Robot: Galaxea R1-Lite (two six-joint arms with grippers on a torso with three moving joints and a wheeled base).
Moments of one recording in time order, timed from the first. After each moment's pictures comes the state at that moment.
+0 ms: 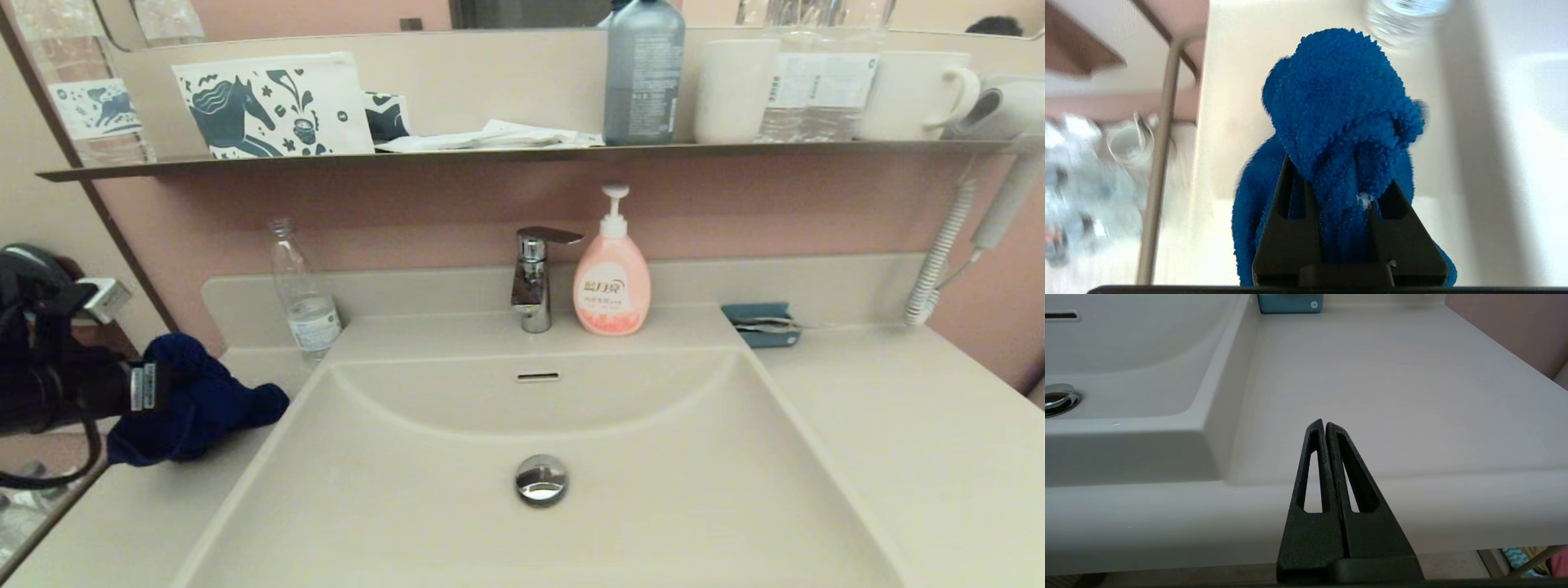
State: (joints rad) left arm 0.45 1.61 -0.87 -0.10 -0.32 0.29; right arm 0.00 0.00 -0.01 0.01 0.00 -0.01
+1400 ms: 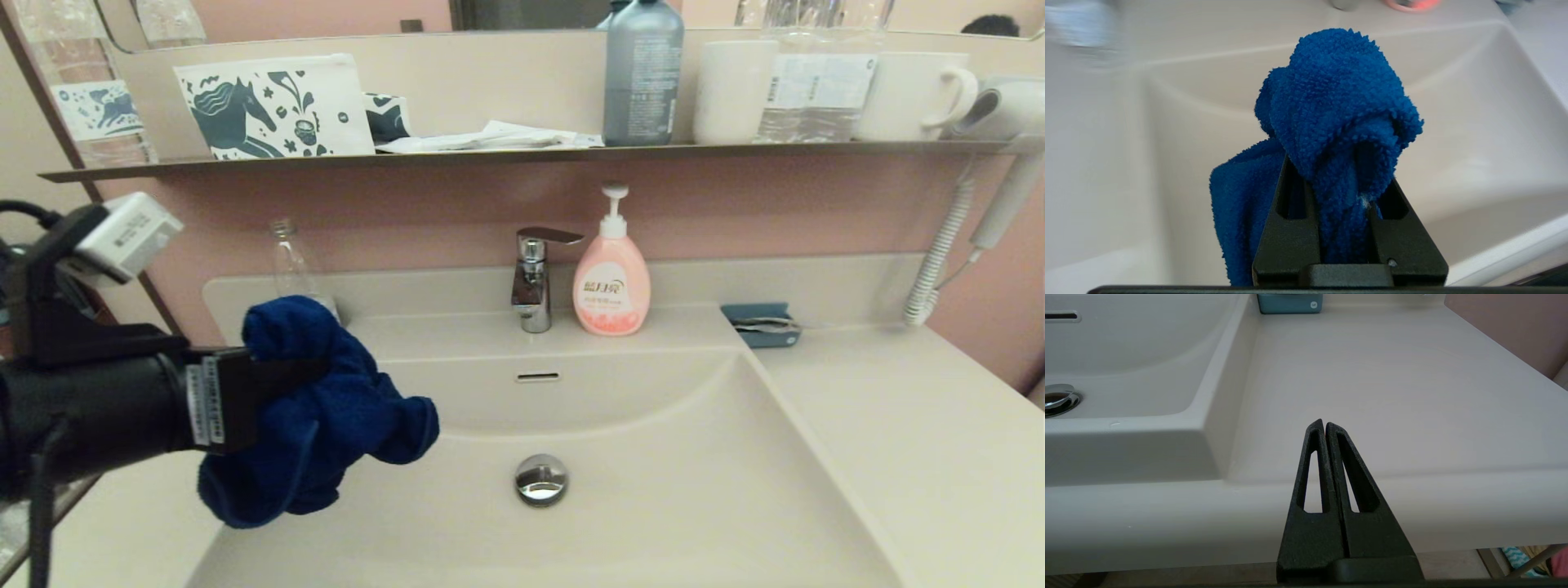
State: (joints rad) left arm -0.60 1.16 -0.90 0.19 0.20 -0.26; right arm 0.00 0.00 0.00 0.01 0.00 -0.01
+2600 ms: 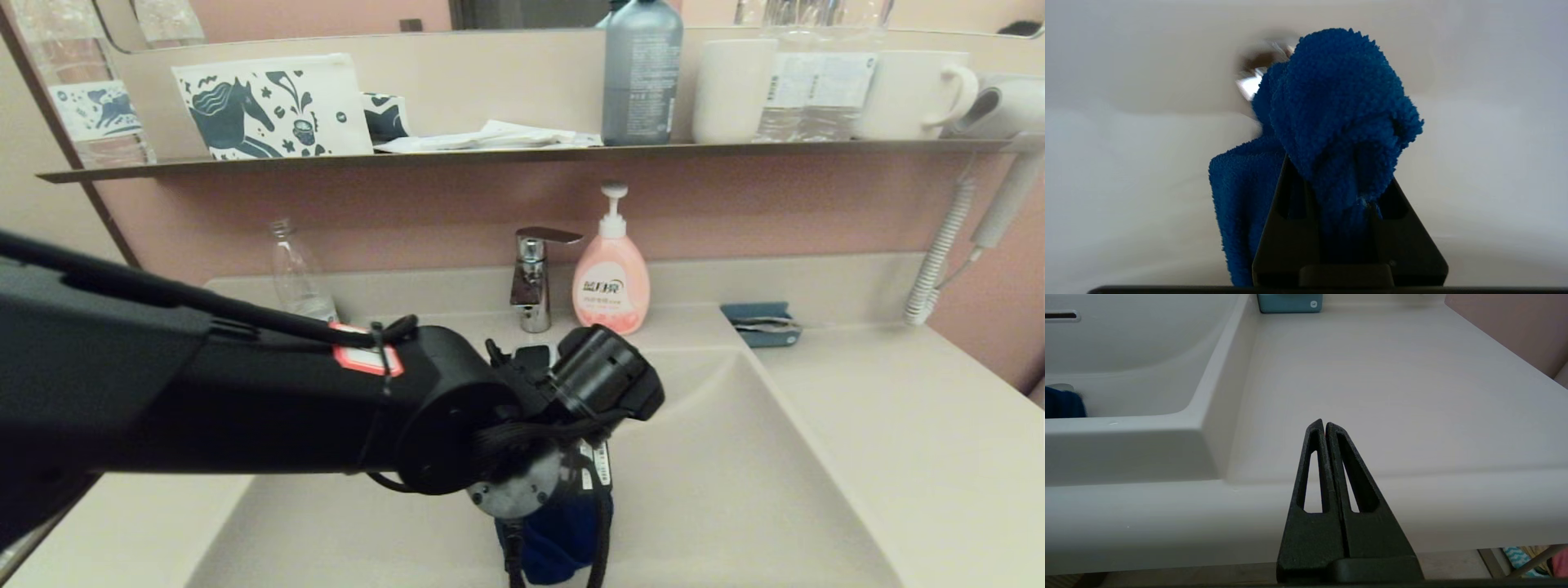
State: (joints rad) left arm -0.97 2.00 -1.39 0.45 0.45 -0.84; right arm 0.00 0.00 -0.01 0.01 0.00 -0.01
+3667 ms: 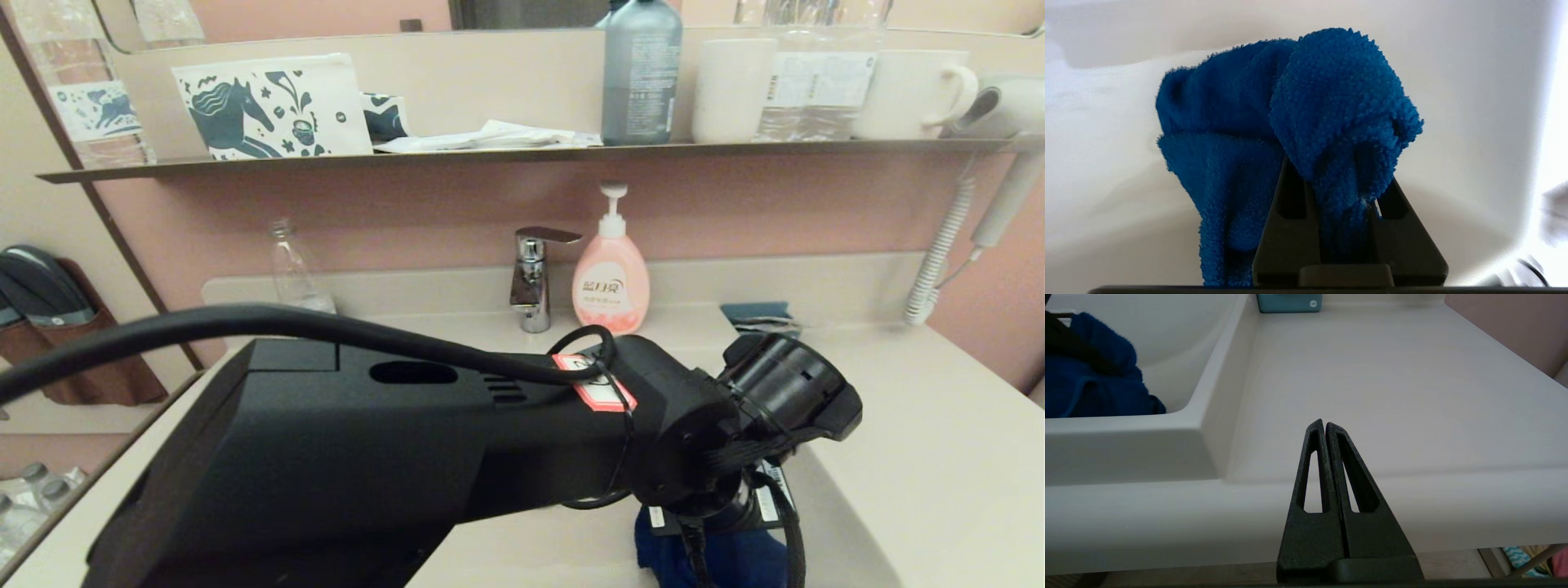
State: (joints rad) left arm -1.12 2.30 -1.94 0.60 0.16 -0.94; right arm 0.00 0.00 -0.01 0.01 0.00 -0.01
